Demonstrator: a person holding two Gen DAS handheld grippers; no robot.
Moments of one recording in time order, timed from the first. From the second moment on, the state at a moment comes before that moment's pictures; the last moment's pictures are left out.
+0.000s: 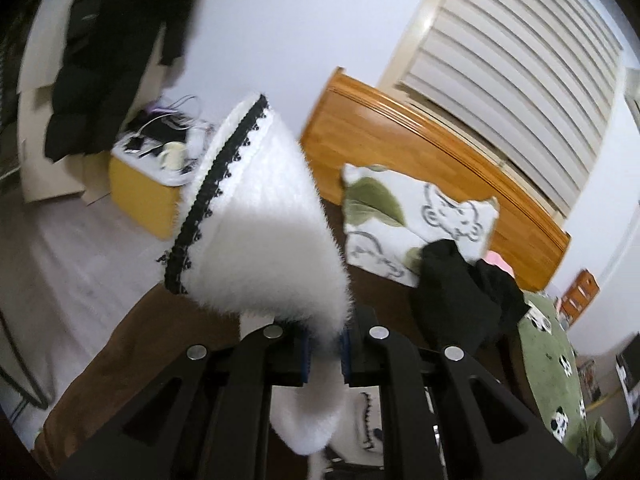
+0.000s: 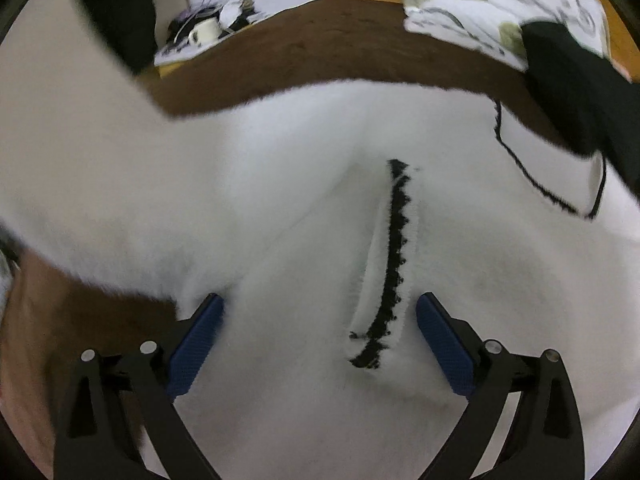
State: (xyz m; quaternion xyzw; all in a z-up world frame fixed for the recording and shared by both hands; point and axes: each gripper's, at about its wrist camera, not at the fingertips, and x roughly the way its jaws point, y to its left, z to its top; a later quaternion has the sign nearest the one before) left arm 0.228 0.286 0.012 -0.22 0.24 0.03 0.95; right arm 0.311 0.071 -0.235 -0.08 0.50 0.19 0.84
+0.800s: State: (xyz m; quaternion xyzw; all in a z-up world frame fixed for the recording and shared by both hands) left arm 0.291 0.102 0.026 -0.16 0.30 -0.12 0.93; right arm 0.221 -0.091 -0.161 -0.01 0.44 0.12 0.89
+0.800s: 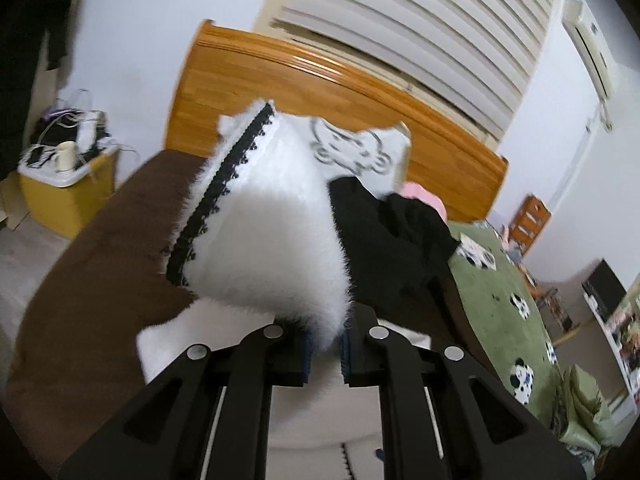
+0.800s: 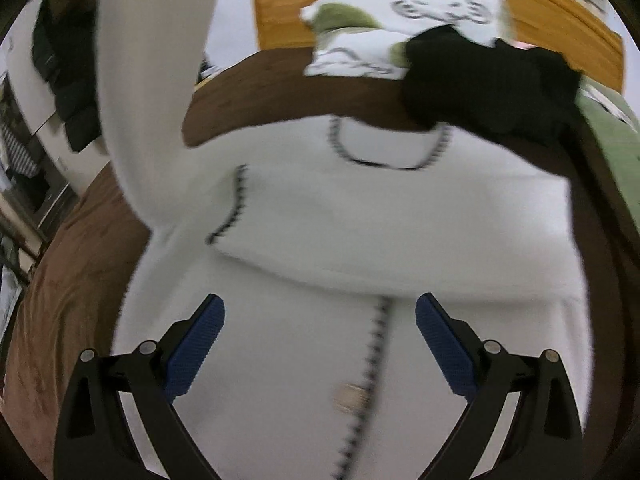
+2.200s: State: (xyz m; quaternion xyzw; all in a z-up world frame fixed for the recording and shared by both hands) left arm 0.276 -0.079 -0.178 -0.05 0.44 -0.24 0.86; right arm 0.207 -0.296 -0.166 0.08 0.45 -0.05 0.89
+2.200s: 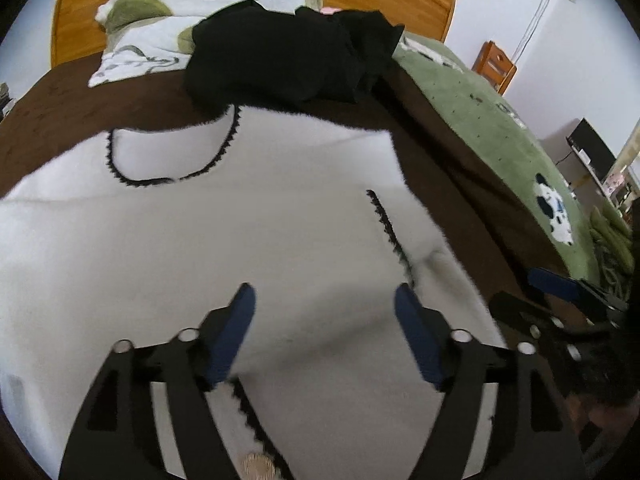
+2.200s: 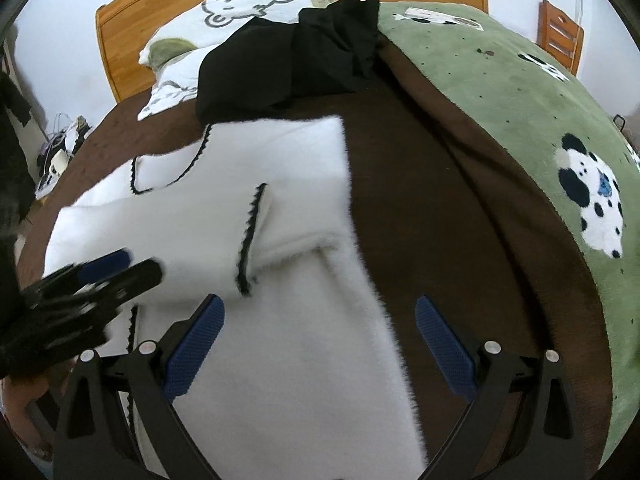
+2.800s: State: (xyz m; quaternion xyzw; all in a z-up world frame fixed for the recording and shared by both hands) left arm 0.303 0.063 -0.191 -0.01 0.47 -0.04 0.88; right arm 0.305 -0.273 -0.196 0.14 0.44 0.11 0.88
